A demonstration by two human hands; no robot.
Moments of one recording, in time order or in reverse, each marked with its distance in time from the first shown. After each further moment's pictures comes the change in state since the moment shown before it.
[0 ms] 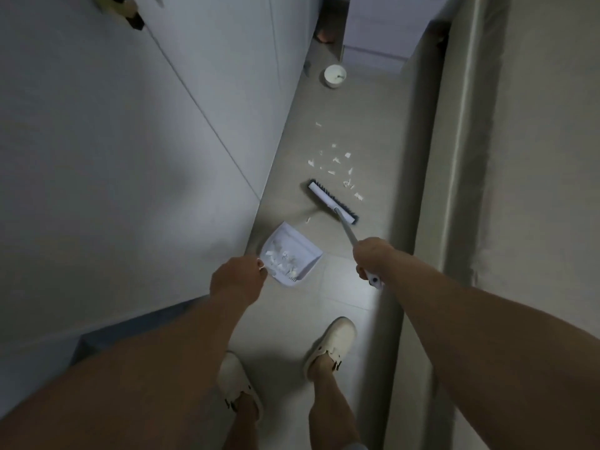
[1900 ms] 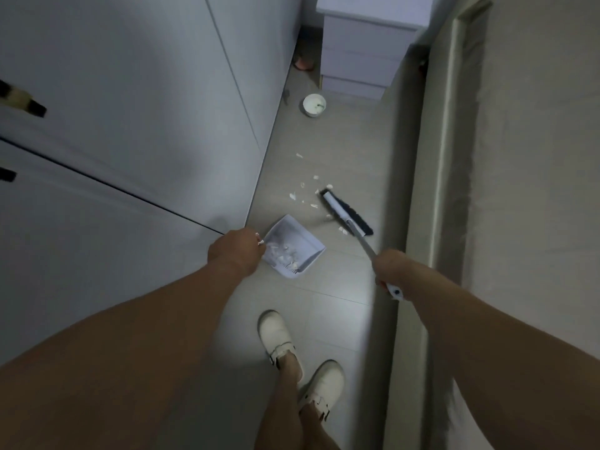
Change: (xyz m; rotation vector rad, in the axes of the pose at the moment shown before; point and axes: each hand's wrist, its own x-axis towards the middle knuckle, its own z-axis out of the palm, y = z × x) left_hand 0.182 0.121 -0.101 0.053 0.000 0.016; right_hand 0.074 -0.082 -0.146 -0.205 0.033 -0.089
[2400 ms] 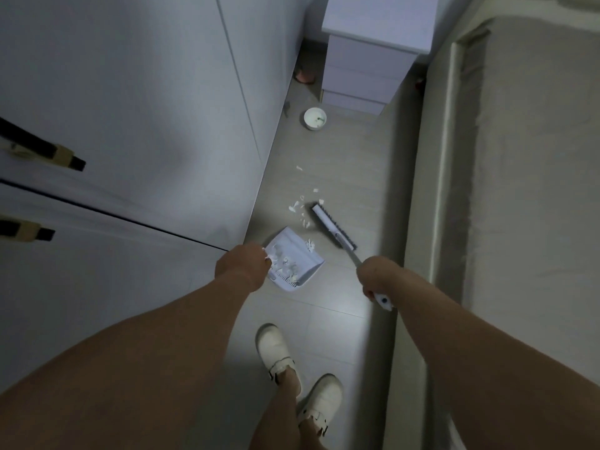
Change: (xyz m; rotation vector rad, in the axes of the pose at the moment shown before) left_hand 0.023 -0.009 -0.022 0.050 -0.075 0.004; right_hand -0.014 -0.071 0.008 -0.229 -0.049 0.057
